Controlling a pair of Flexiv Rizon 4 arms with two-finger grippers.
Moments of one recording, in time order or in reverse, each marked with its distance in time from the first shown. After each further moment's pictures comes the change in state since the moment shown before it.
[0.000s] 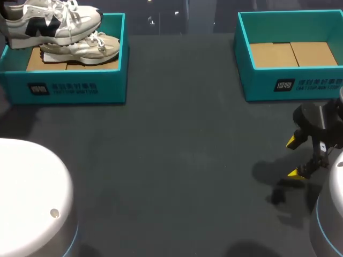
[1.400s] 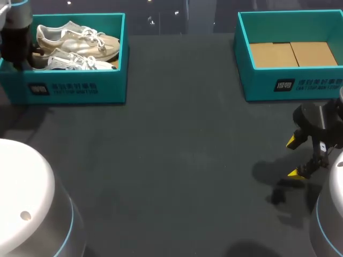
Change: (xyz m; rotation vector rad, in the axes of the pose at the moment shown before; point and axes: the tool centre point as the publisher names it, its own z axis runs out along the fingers) left arm -0.036 -0.010 0.170 0.068 0.053 0.118; right arm 0.000 0.000 0.000 0.000 0.000 0.000
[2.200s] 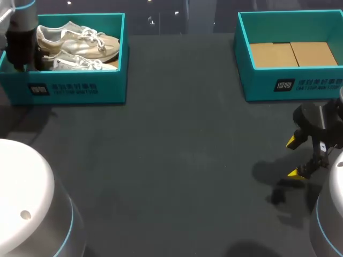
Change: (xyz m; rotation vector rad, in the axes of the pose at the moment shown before) left arm -0.019 -0.005 0.003 -0.019 0.002 -0.005; right arm 0.000 0.000 0.000 0.000 0.000 0.000
